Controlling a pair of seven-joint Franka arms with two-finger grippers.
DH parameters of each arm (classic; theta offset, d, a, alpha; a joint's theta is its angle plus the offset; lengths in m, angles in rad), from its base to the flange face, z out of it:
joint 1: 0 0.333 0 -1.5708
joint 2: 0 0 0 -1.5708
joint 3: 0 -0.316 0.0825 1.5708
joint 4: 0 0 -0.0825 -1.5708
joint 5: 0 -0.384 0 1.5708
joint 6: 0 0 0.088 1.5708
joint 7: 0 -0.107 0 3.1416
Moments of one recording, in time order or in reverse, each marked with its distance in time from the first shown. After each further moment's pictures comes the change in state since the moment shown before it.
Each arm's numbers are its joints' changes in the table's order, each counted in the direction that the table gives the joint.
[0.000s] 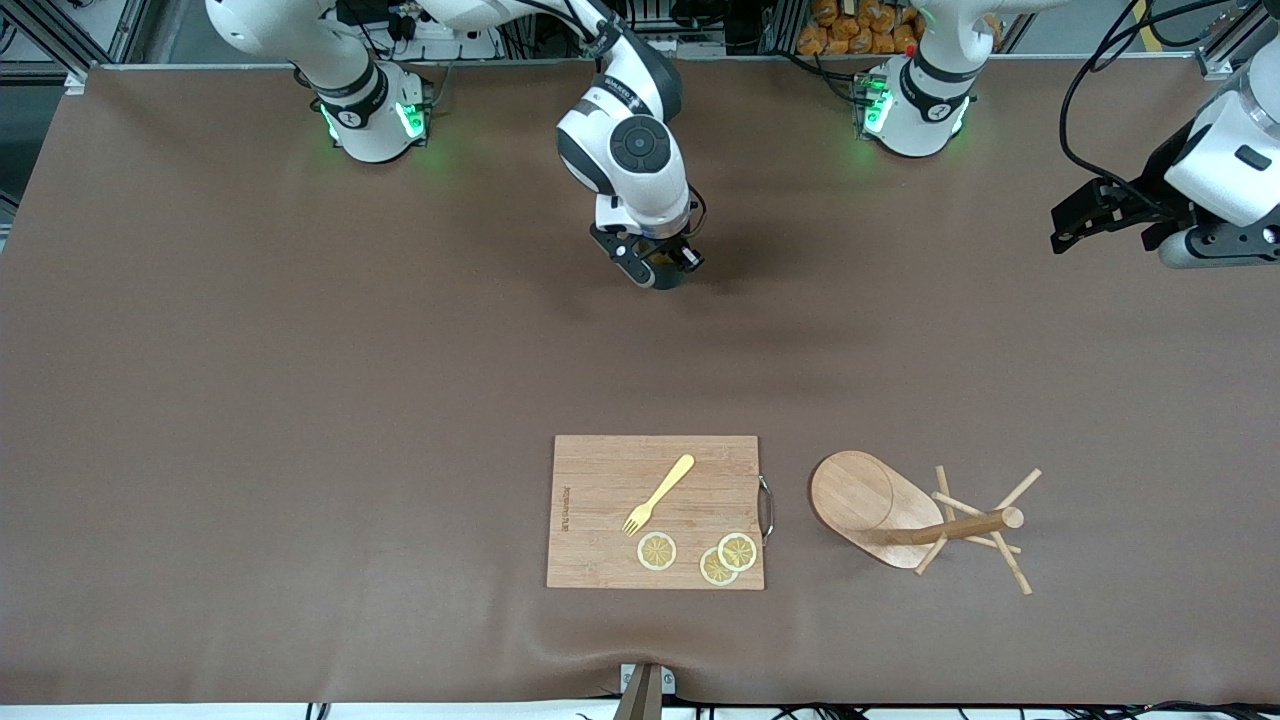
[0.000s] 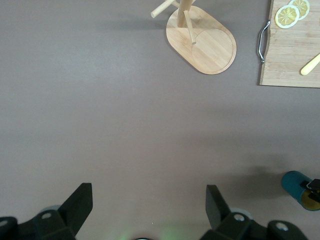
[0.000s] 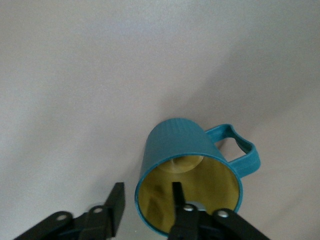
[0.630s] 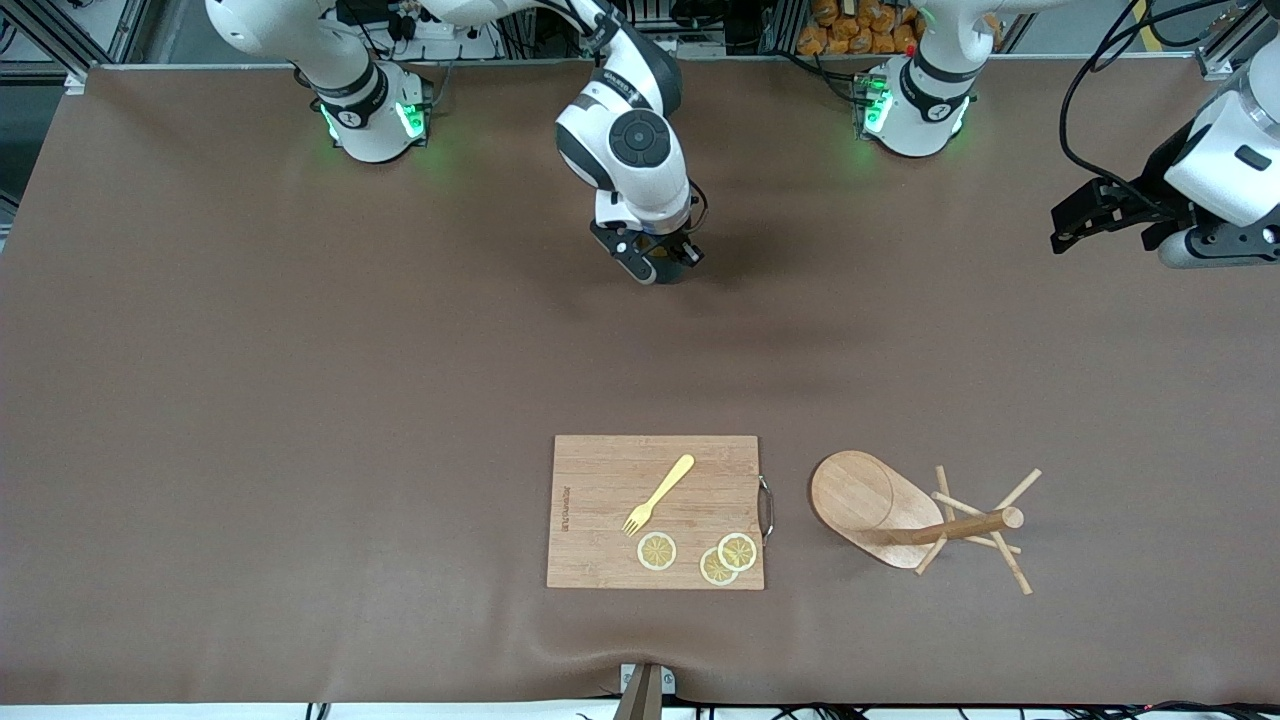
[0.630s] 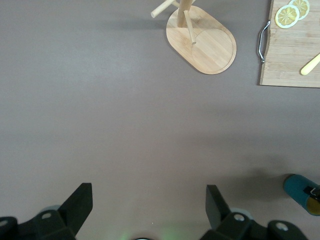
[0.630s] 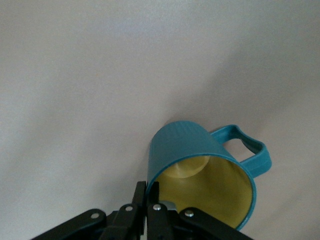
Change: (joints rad) left arm 0.000 0.000 0.000 0.000 0.000 0.000 0.000; right arm 0.000 -0.005 -0.004 0.002 0.000 0.004 0.003
